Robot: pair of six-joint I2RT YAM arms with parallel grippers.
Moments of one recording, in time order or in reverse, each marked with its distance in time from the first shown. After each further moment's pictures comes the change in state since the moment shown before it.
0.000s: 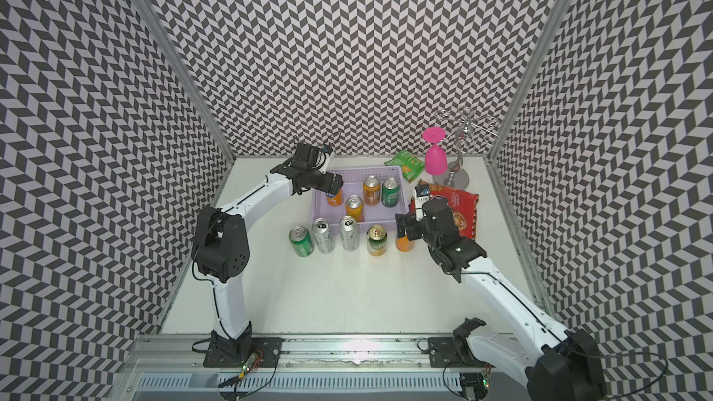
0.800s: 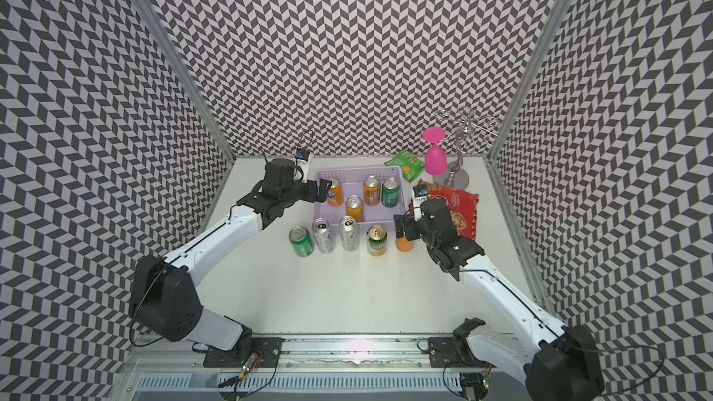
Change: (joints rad) left arm -0.008 -0.448 -0.448 0.267 -0.035 -0.120; right arm 0.002 0.013 0.006 -0.002 -0.015 0.002
